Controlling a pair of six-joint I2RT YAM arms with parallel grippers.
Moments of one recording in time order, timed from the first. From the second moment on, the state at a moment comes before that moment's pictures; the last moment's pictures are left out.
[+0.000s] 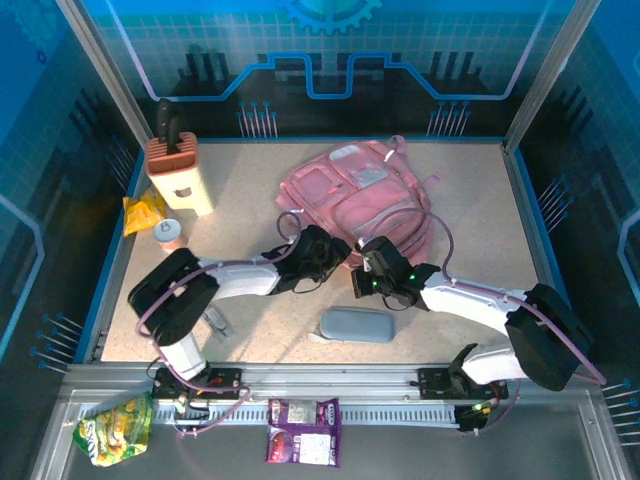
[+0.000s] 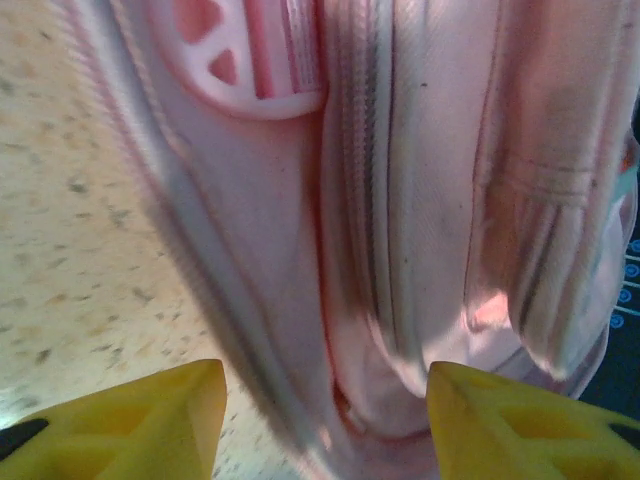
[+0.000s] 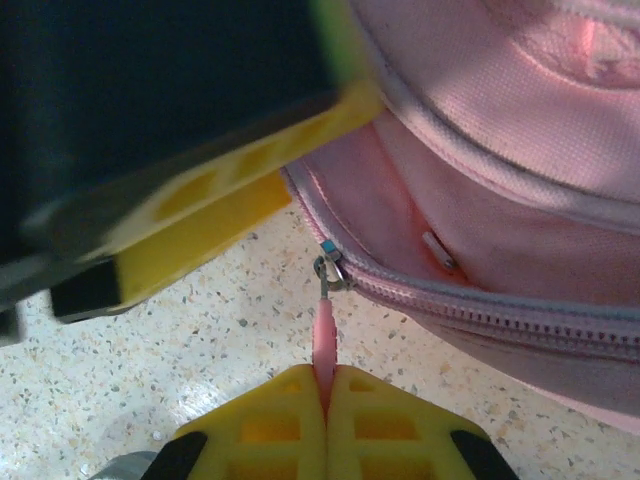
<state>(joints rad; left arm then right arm) -0.77 1.76 0.88 0.19 0.02 -1.47 0.75 1.35 0.65 -0.18 0.02 0.47</state>
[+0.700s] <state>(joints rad) -0.70 1.72 0.80 0.23 0.00 -1.43 0.74 1.26 0.62 -0.25 0.10 0.44</state>
